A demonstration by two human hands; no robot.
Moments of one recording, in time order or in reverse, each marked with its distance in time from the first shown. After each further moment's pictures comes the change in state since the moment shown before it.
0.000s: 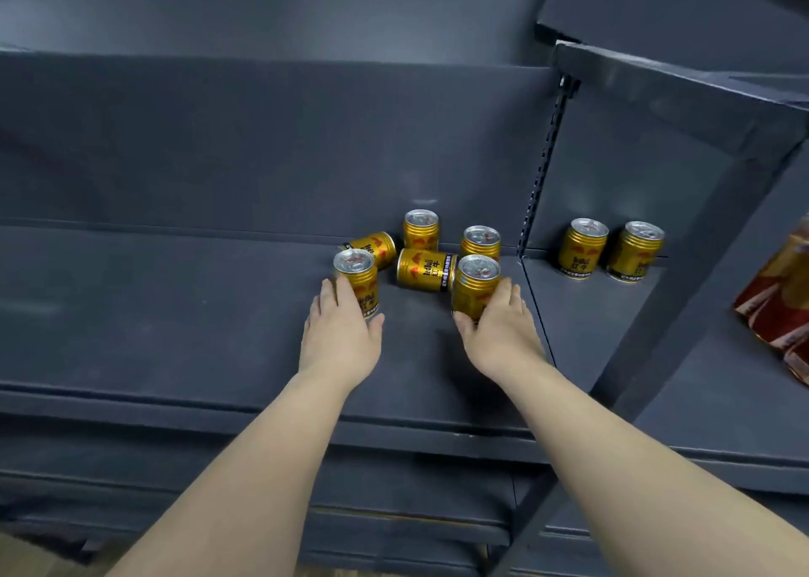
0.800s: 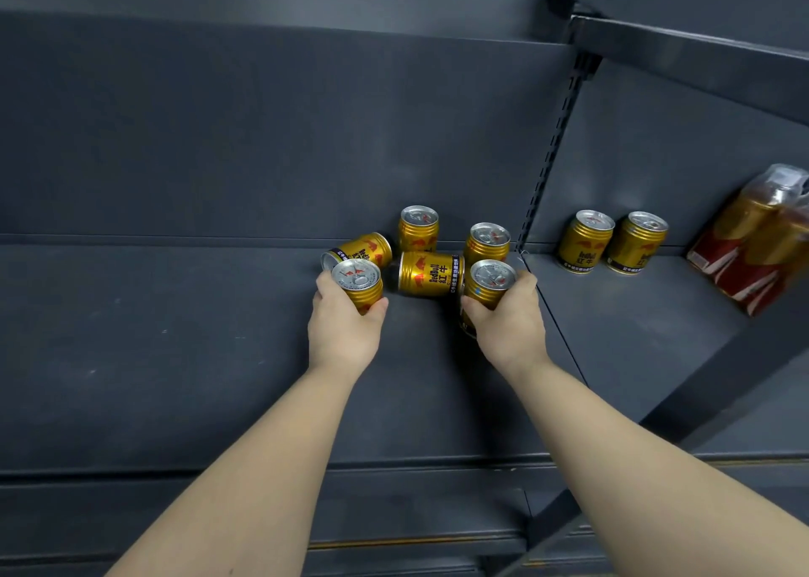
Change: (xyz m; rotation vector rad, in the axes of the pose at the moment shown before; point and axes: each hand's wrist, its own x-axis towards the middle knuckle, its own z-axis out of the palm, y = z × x) left_hand 0.072 -0.015 0.021 -0.483 0.050 -0.124; right_hand 0.041 -0.018 0.030 0.506 0.260 0.143
